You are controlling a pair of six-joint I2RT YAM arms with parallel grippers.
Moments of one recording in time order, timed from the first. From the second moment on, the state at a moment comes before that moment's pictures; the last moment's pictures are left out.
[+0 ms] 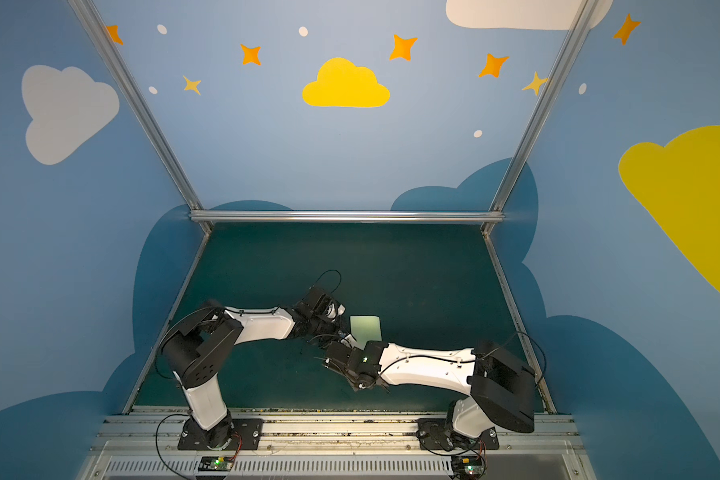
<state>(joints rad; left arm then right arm) -0.69 1.83 0.90 -0.03 0.65 -1.01 1.26 1.50 0.90 -0.73 0.36 0.54</state>
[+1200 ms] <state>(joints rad) -0.66 2.11 1.39 -0.43 0.70 -0.72 1.05 1.41 0.76 -0.50 -0.01 0.52</state>
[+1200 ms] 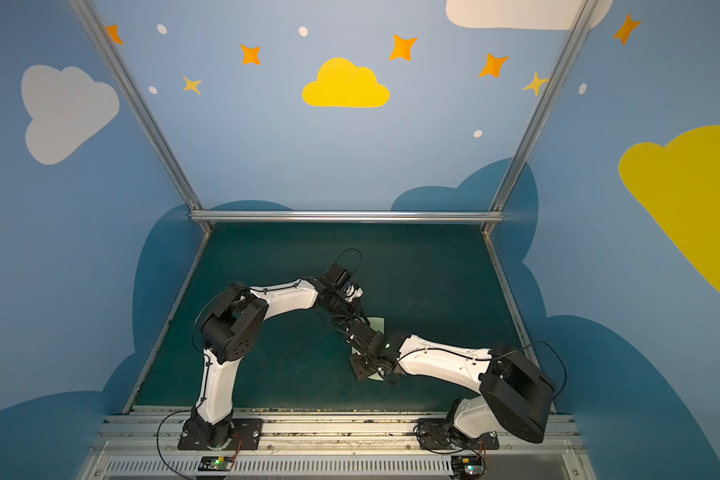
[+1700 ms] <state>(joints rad) -0.65 2.13 1.40 -0.51 0.66 -0.62 0.88 1.41 0.73 -0.47 -0.06 0.47</state>
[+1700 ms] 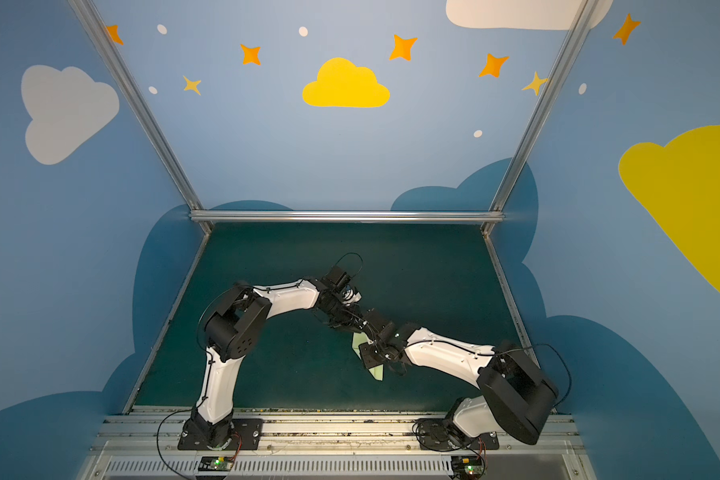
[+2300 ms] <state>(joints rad) -0.65 2.13 1.39 -0.51 0.65 -0.60 0.80 1.51 0.73 -0.42 -0.09 0.43</state>
